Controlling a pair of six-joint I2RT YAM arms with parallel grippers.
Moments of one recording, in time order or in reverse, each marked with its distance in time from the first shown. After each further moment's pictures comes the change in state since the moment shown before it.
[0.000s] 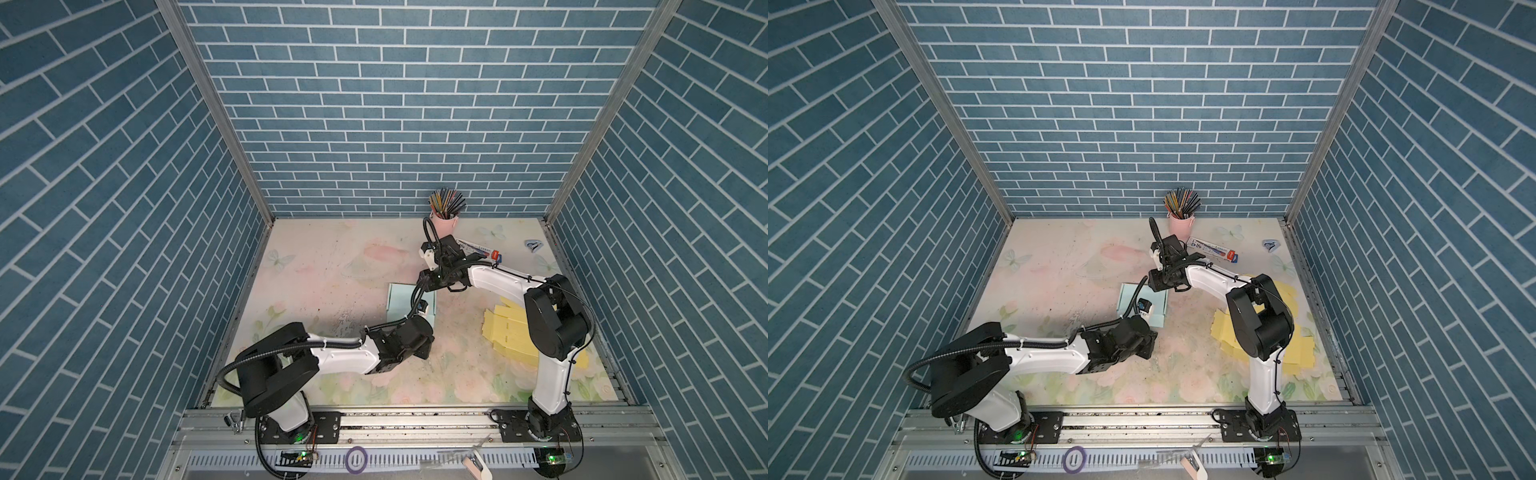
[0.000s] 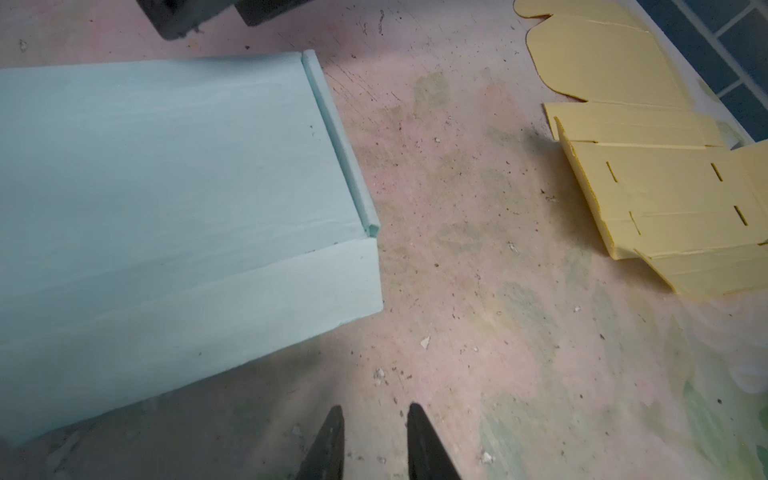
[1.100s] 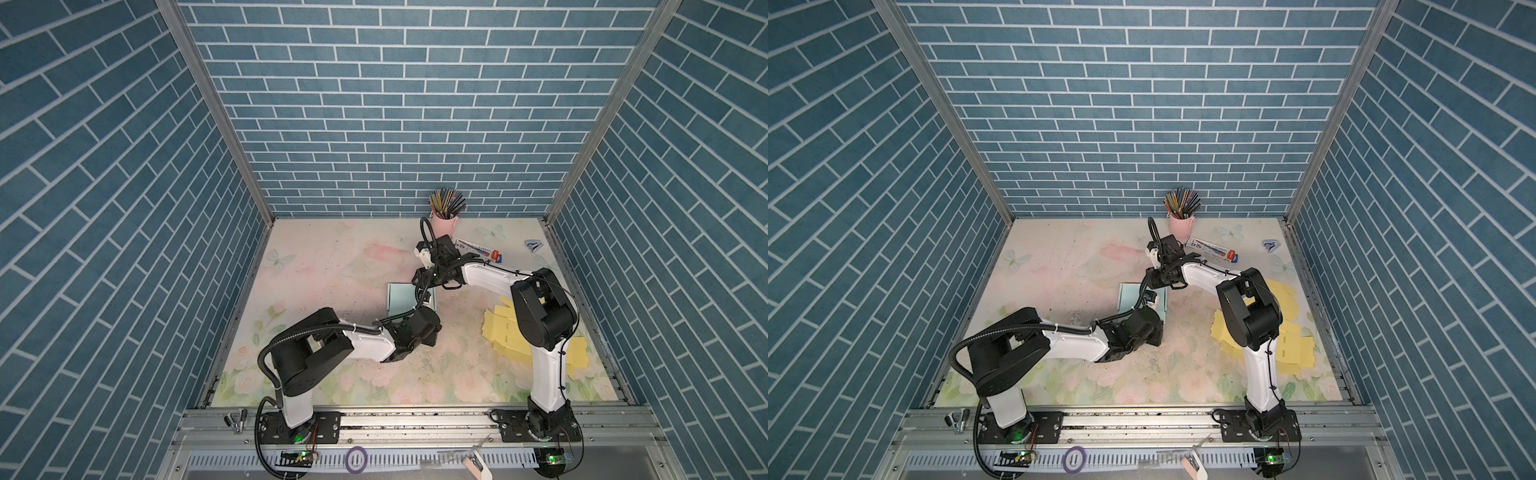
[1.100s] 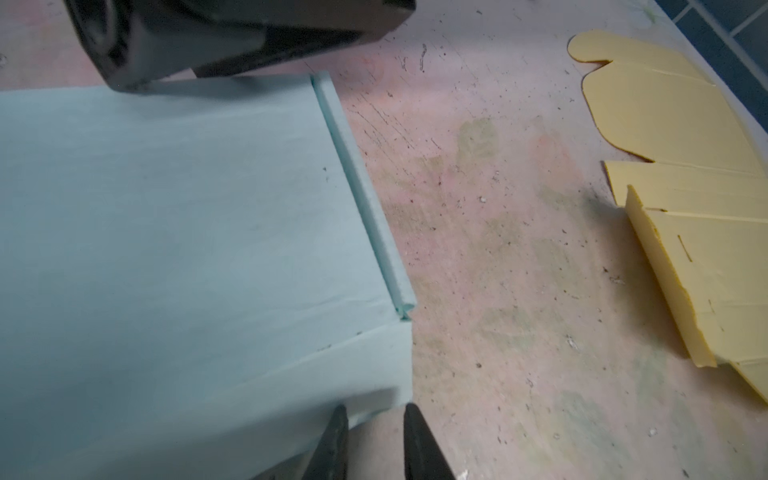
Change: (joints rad) left arm 0.068 0.190 0.097 0.114 -0.031 -0.019; right arm -0.009 0.095 0.027 0.102 -0.093 -0.001
